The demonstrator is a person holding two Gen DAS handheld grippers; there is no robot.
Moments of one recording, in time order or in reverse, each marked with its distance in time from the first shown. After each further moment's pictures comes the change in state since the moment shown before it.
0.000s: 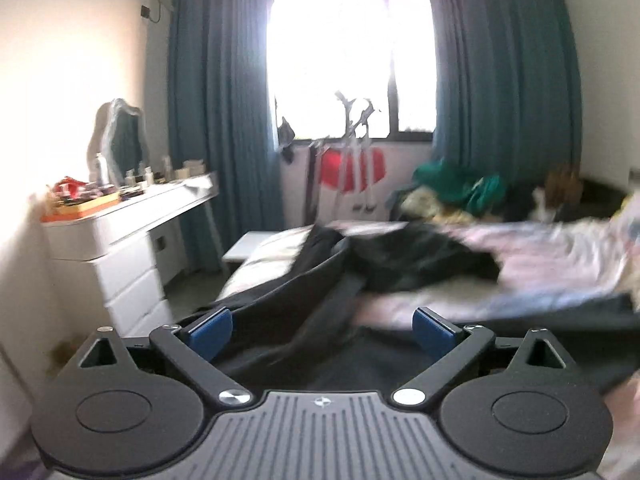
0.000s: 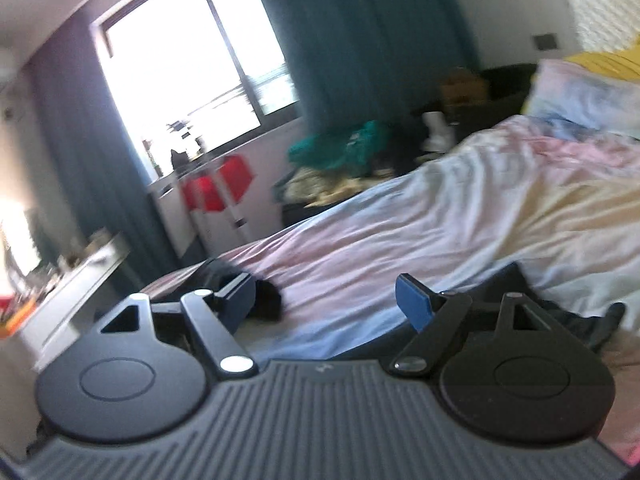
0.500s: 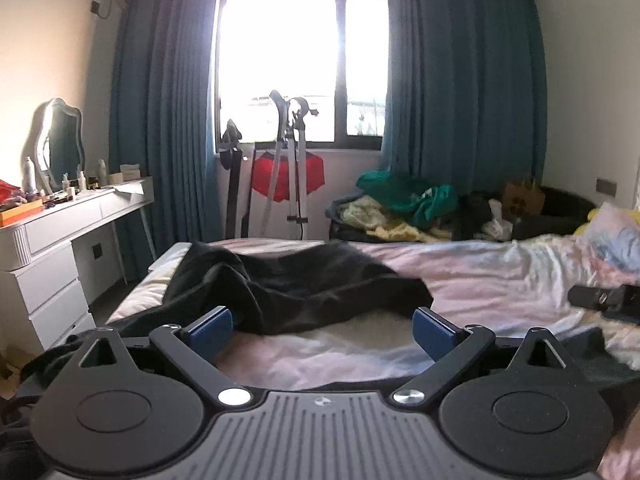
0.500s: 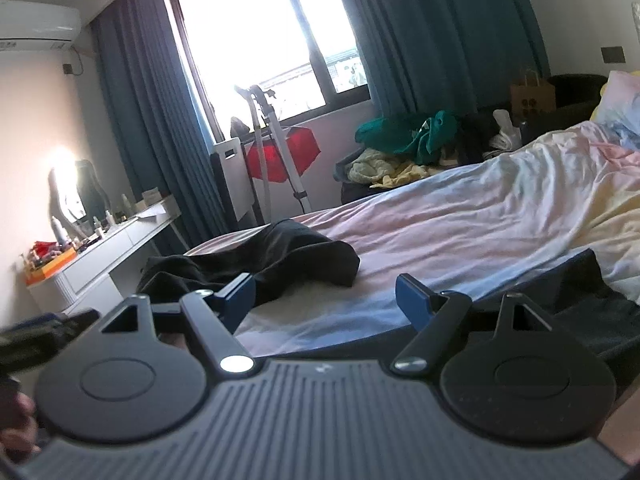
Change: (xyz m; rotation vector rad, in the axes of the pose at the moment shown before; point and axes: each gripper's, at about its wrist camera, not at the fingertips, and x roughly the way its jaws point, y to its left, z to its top) left arm 0.124 -0.131 0.007 0.014 0.013 -0.119; right arm -0.001 0.059 -0.036 -0.095 0.034 0.138
